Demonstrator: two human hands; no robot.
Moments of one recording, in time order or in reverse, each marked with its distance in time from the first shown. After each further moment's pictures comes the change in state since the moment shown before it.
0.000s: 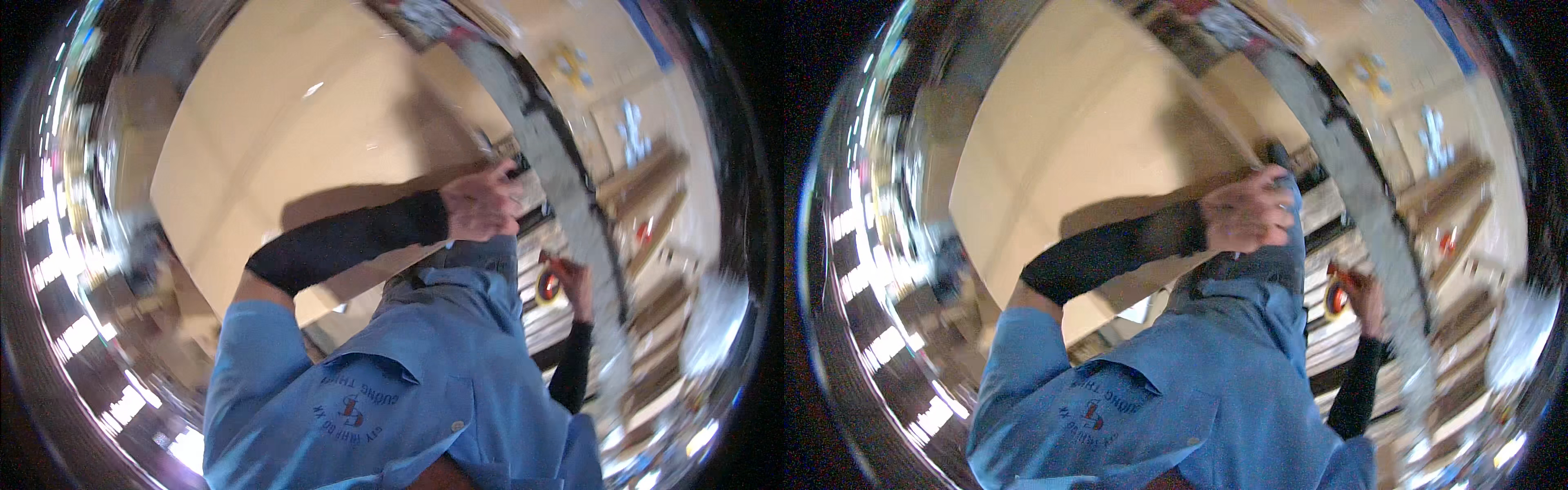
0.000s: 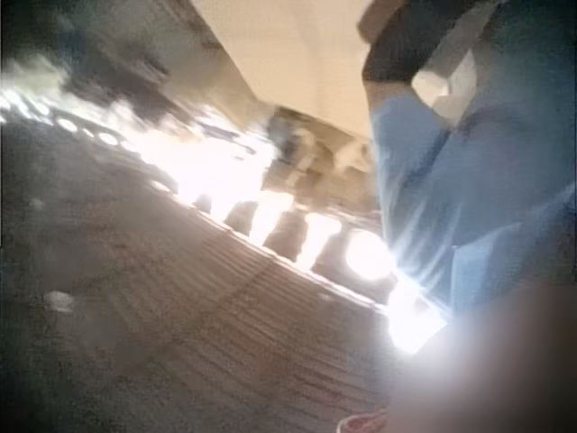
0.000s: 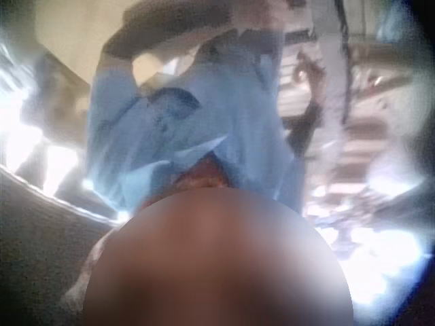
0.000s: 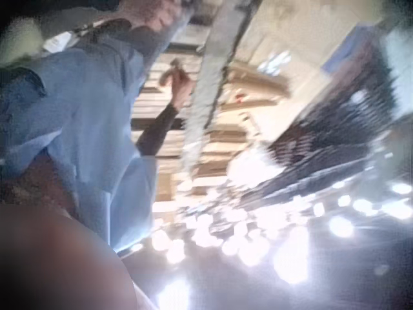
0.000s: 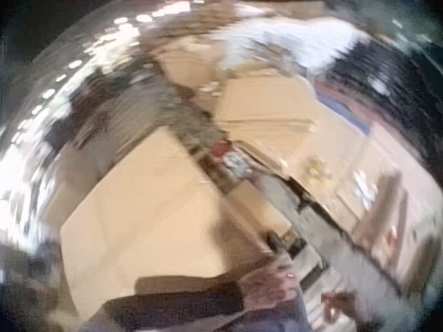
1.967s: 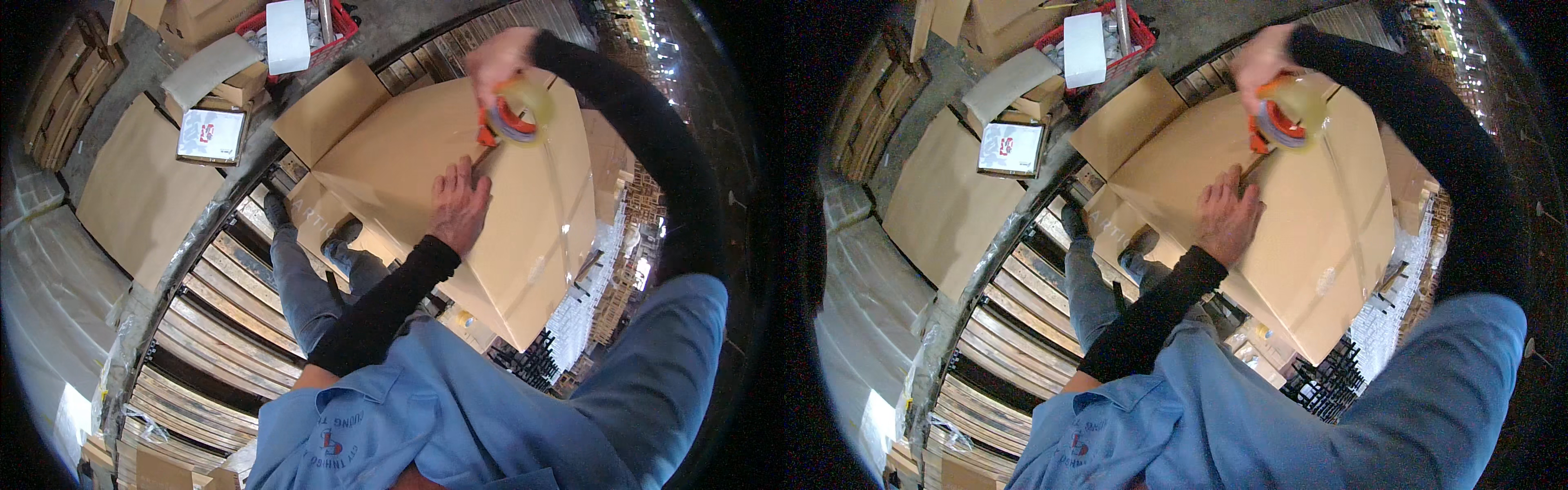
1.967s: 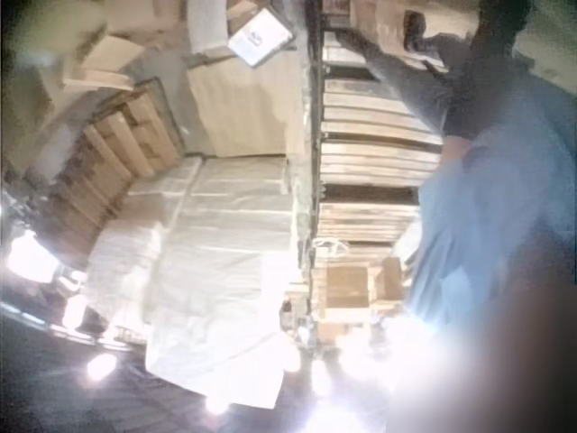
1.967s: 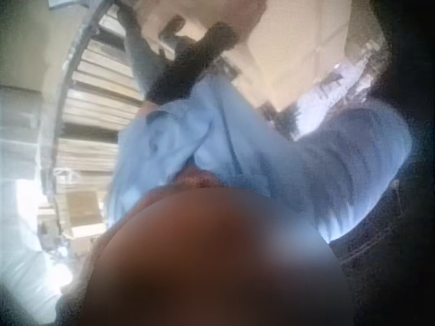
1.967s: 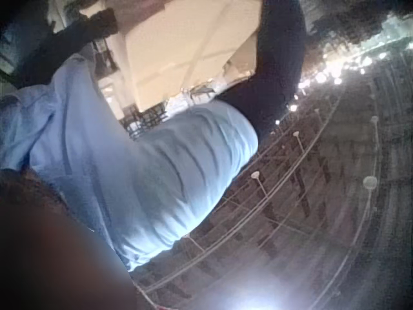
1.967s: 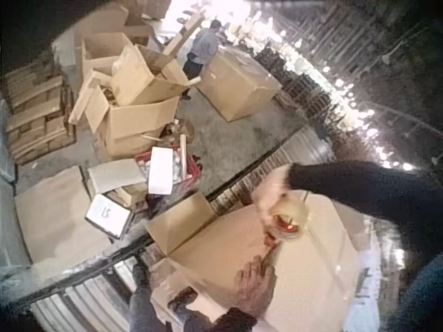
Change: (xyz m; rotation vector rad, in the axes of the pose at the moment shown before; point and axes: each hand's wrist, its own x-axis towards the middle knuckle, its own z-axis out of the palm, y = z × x) left_hand -0.483 0.298 0.028 0.205 1.682 -1.966; right_hand -0.251 -0.786 0.691 -2.683 -0.954 -0.657
